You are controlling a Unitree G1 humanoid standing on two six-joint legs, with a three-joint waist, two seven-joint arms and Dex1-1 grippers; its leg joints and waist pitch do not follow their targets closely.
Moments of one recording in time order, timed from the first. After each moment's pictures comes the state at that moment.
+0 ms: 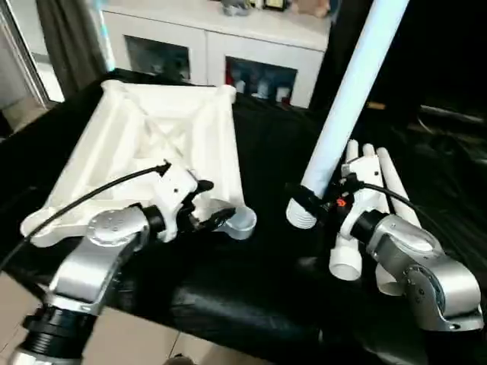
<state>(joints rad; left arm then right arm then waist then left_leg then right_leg) -0.30 0.49 -0.14 -0.03 -0.18 0.35 -0.80 -0.24 -0.29 0.01 -0.21 0.40 0.61 0.49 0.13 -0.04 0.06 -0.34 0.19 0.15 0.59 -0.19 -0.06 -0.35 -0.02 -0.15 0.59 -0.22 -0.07</state>
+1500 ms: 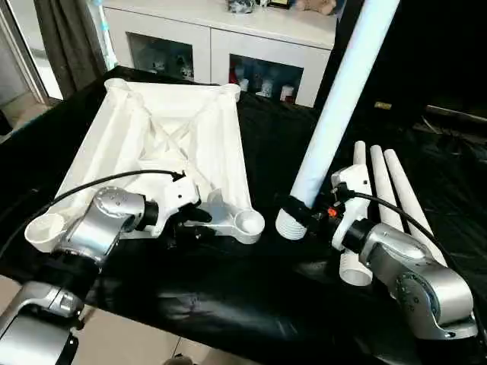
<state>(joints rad) -0.60 0.55 -0.32 0.57 -0.04 0.13 -1.17 -0.20 -0.27 0.04 -0.24 0.42 0.63 0.51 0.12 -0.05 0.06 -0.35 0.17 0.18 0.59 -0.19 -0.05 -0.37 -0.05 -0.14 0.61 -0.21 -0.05</state>
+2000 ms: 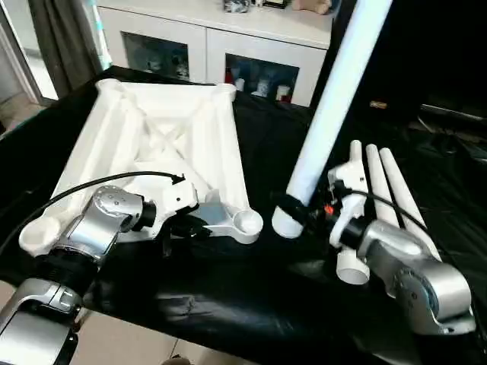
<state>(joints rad) -0.61 0.55 -0.33 0.59 0.00 0.11 -1.20 -0.24 -0.27 0.05 -0.23 0.43 0.63 0.53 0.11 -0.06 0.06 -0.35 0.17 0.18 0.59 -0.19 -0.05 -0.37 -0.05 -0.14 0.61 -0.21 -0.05</state>
